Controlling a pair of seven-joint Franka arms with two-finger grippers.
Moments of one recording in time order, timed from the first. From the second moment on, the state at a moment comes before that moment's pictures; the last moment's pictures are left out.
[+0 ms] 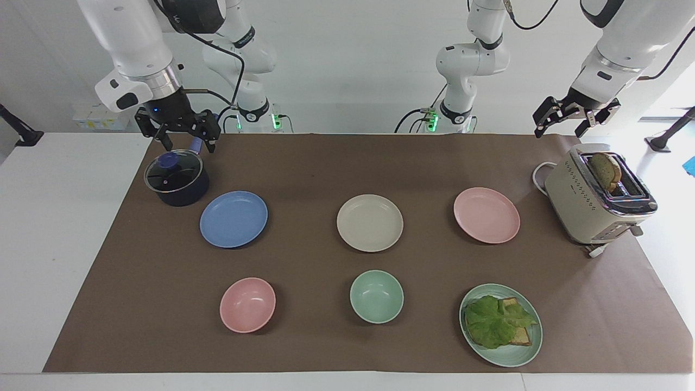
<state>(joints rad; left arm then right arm) 0.02 -0.04 -0.05 -1.55 0.01 1.44 0.04 -0.07 0.03 0.12 -1.52 -0.02 1.53 0.10</state>
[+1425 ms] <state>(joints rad) 0.09 0.16 -0.02 -2.12 0.01 2.12 0.00 -0.07 0.03 0.12 -1.52 -0.02 1.53 0.10</state>
